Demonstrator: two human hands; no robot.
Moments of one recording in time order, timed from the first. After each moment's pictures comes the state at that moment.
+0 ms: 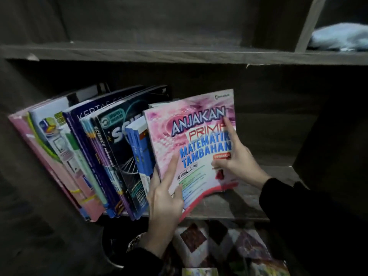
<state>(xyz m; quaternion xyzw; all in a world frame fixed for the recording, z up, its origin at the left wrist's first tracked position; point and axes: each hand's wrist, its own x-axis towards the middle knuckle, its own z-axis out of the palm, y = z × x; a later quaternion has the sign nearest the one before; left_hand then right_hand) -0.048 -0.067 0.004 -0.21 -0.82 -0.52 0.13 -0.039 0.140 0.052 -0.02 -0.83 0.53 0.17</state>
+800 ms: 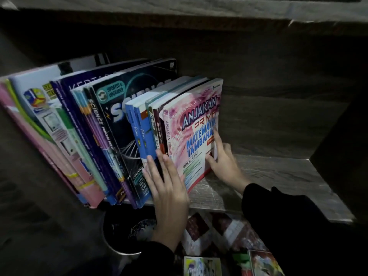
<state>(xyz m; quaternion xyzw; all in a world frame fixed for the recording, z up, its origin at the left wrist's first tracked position) -0.077 -0.053 -0.071 -0.19 -0.86 -0.26 0.38 -0.096 0.114 -0.034 -0.11 -0.92 0.34 0.17</state>
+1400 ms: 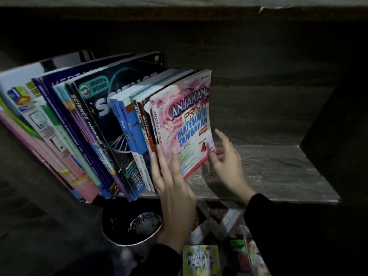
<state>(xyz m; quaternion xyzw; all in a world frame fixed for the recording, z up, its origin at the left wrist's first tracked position) -0.033 -0.033 -0.048 -0.20 -0.84 -0.38 0.35 -0.052 0.112 -0.039 -0.12 -0.85 0.43 0.30</state>
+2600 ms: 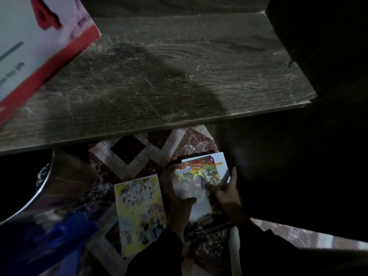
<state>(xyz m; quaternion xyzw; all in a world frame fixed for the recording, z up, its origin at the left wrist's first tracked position) 0.106 0.086 -0.363 0.04 -0.71 -0.60 -0.36 0.178 0.220 -0.359 -0.56 -0.64 0.52 -0.02</state>
